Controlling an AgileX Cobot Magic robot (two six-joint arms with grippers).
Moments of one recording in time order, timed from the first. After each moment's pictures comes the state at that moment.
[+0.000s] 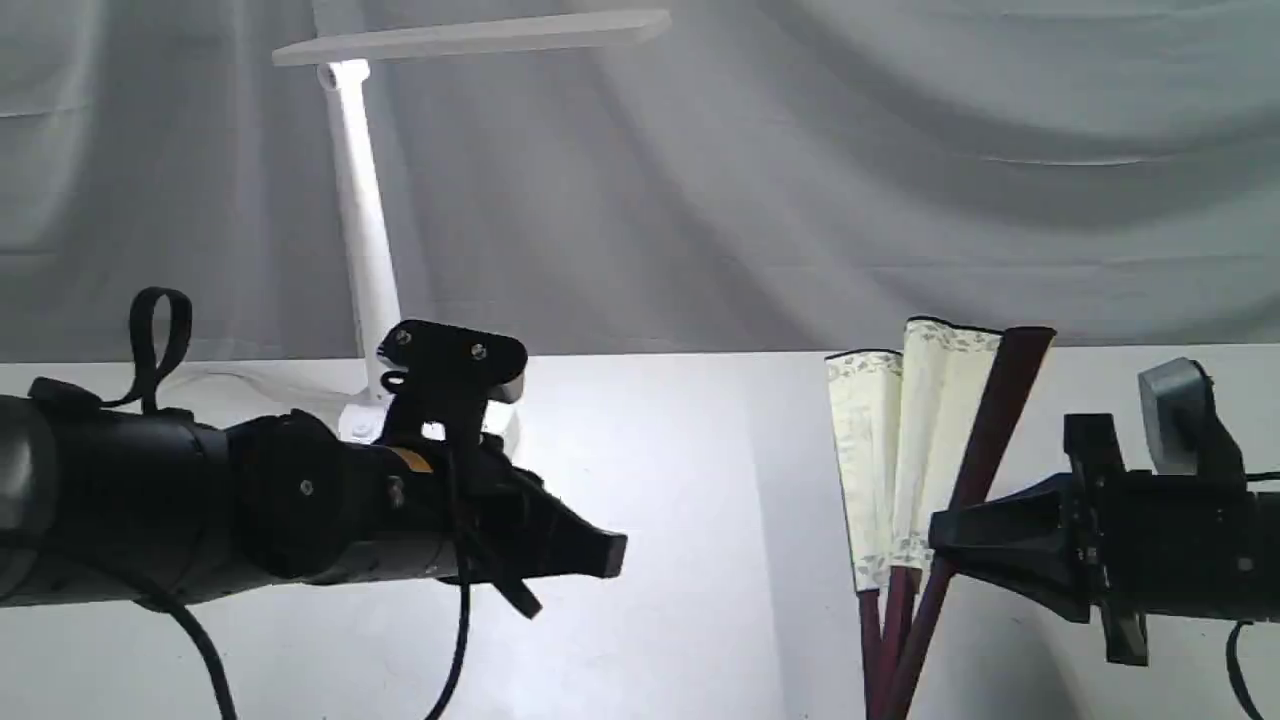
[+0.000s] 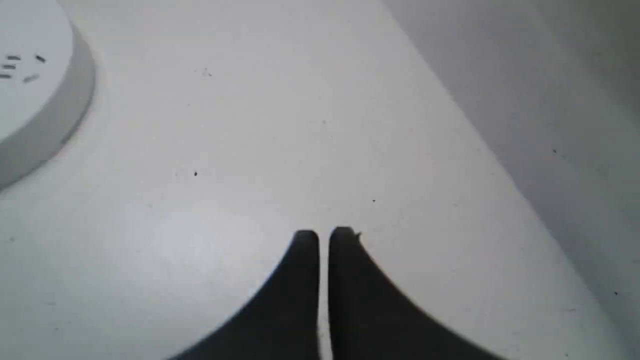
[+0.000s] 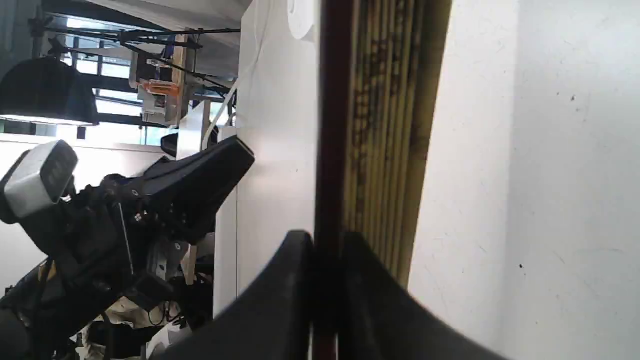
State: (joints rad) left arm -0.56 1.85 -1.02 -0.59 0.00 0.44; right arm -0.37 1.93 -0.84 1.56 1.20 -1.17
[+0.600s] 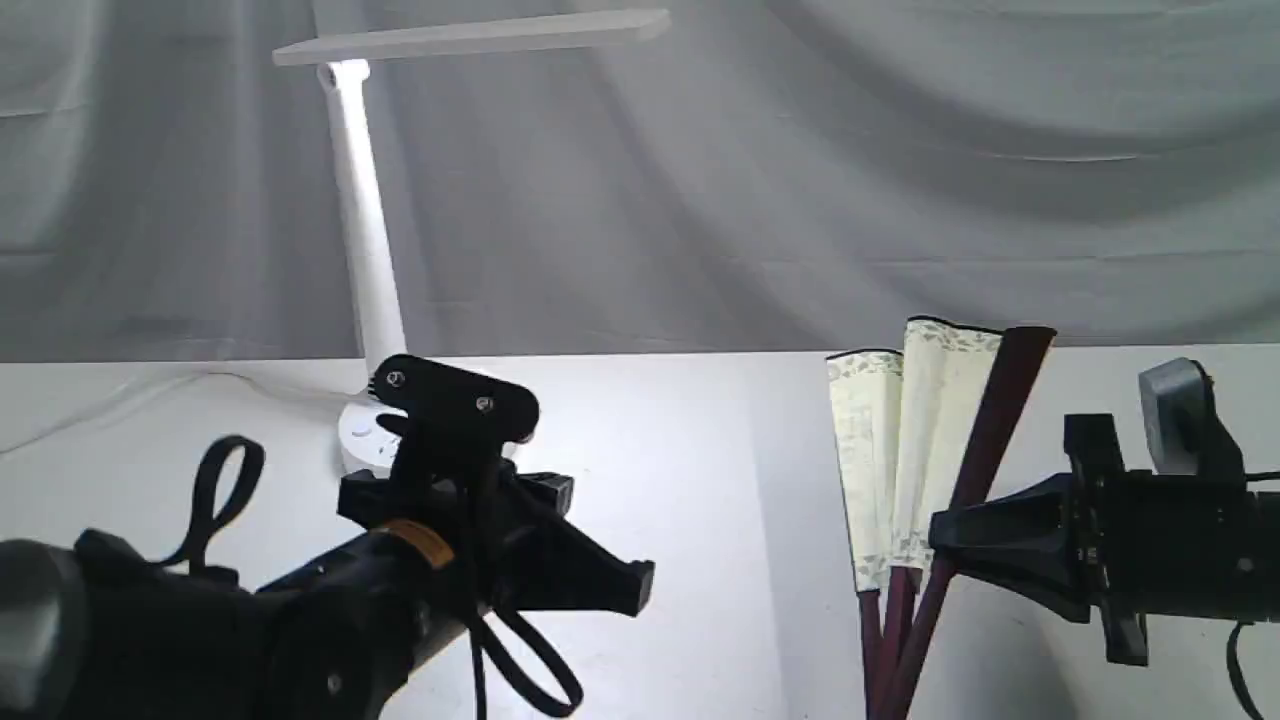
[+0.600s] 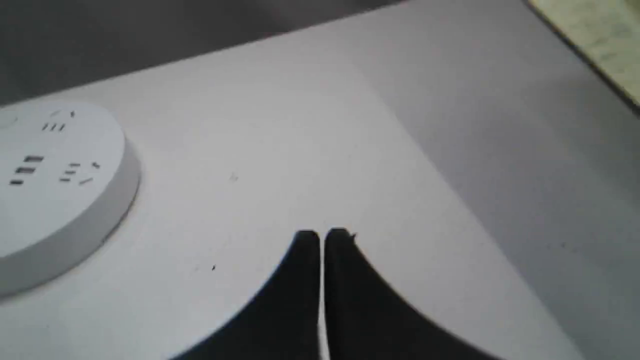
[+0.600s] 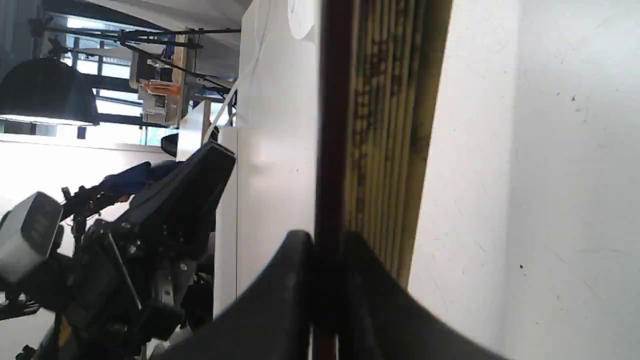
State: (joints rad) left arm -0.70 1.85 -0.84 -0.54 -0.52 0.35; right arm -0.37 1.93 -0.84 1.56 1.20 -1.17
